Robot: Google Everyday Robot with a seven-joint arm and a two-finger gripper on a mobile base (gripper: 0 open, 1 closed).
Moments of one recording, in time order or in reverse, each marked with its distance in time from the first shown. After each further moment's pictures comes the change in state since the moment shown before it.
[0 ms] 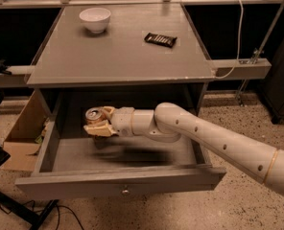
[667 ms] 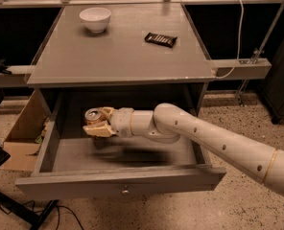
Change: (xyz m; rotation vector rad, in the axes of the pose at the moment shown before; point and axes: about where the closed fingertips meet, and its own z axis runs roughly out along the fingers) arm 0.003 0.000 0.001 0.010 0.005 0.003
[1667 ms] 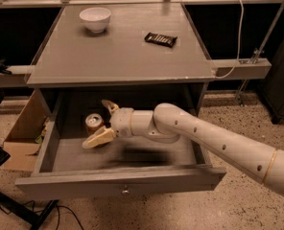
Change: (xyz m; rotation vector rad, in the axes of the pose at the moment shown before) arm 0.000 0.000 0.000 0.000 0.000 0.000
